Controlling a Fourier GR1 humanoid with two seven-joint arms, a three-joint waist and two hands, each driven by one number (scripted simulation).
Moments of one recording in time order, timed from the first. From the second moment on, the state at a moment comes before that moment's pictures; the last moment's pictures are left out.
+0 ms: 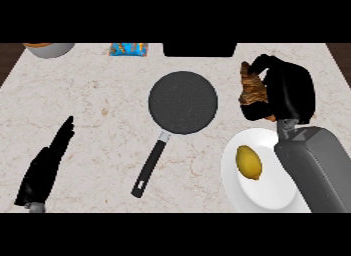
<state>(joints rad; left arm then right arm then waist) 0.07 0.25 -0.05 -1.61 -0.14 0.05 0.14 -0.56 -0.29 0.26 -1.51 0.96 -0.06 0.65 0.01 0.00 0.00</state>
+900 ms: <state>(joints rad) 0.02 0.25 -0.05 -1.60 -0.15 0.01 0.14 -1.02 -0.01 0.09 -0.58 0.86 -0.33 0.40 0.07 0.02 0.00</state>
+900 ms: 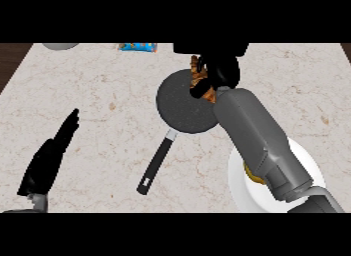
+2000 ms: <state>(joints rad) -0.03 0.22 -0.08 -1.58 -0.17 0.00 0.15 -1.07 0.00 -0.21 -0.38 0.33 -0.59 0.03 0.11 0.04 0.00</state>
